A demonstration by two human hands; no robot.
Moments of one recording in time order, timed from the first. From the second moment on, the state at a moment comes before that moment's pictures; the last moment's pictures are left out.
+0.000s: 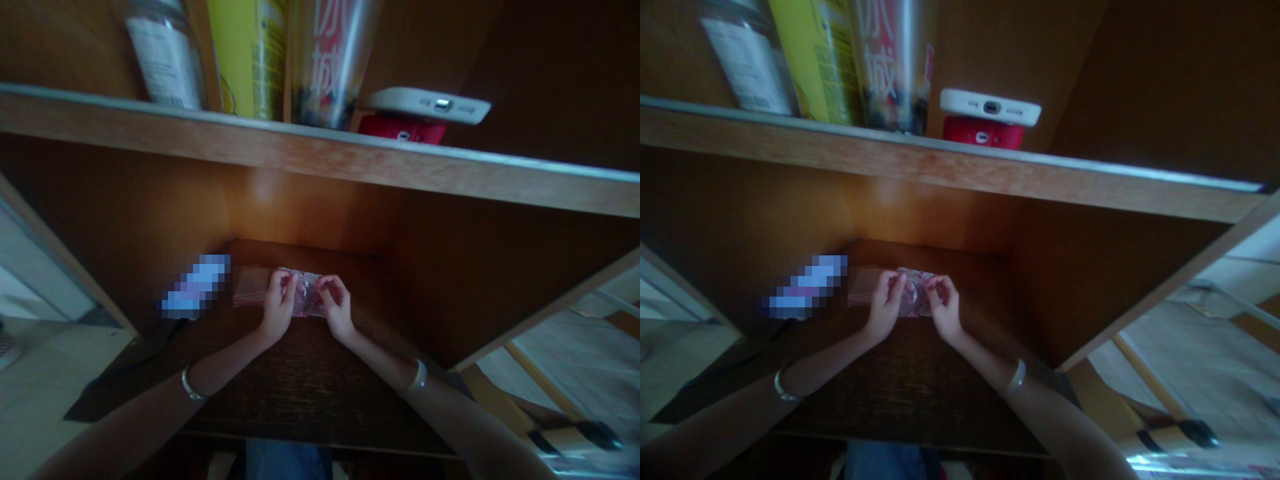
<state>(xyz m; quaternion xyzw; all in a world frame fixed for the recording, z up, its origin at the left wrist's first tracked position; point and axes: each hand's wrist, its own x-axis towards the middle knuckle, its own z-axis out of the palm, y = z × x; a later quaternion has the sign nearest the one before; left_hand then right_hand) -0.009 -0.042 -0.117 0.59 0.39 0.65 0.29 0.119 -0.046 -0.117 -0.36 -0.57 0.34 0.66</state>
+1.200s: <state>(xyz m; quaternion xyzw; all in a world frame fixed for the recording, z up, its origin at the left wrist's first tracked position) -0.007 -0.051 -0.114 0.66 0.37 0.60 0.26 0.119 -0.051 -0.118 -0.38 -0.63 0.30 0.61</state>
